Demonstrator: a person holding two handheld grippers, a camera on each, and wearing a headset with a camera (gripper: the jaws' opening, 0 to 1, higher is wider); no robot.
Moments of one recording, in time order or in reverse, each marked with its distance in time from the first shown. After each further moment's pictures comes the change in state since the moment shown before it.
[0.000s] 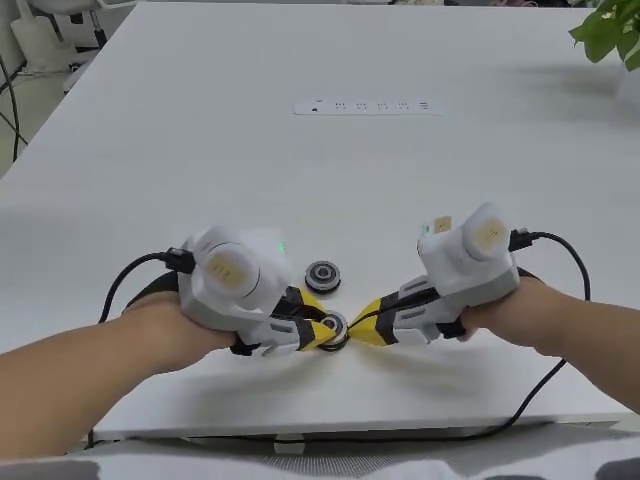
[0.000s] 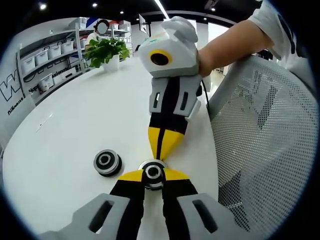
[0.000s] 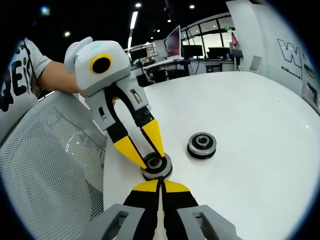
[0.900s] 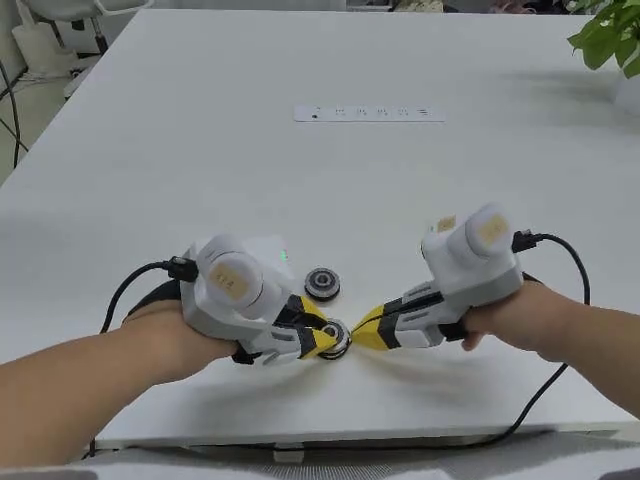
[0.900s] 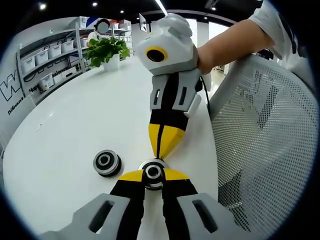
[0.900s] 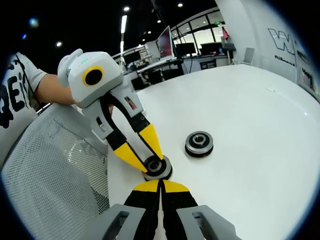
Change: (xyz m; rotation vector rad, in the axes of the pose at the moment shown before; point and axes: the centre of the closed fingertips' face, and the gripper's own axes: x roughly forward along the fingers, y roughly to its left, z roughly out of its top) left arm 0.001 0.000 0.000 -0.001 0.008 0.004; right arm -0.006 0.000 0.005 0.095 -0.014 0.006
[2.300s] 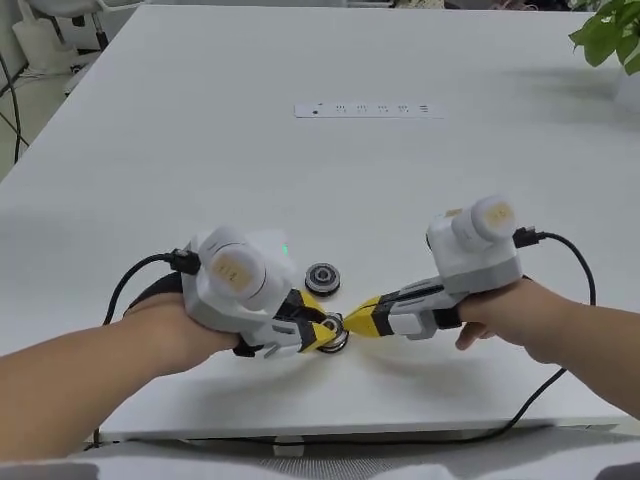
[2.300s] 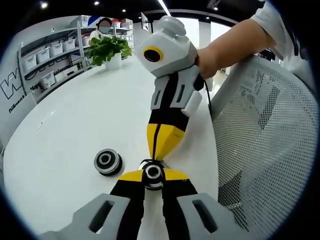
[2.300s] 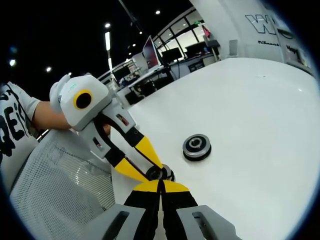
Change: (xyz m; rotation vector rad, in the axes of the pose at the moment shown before) left arm -0.001 0.001 0.000 -0.013 0.007 0.009; right arm 0.003 0.007 0.012 0.173 -0.093 0.017
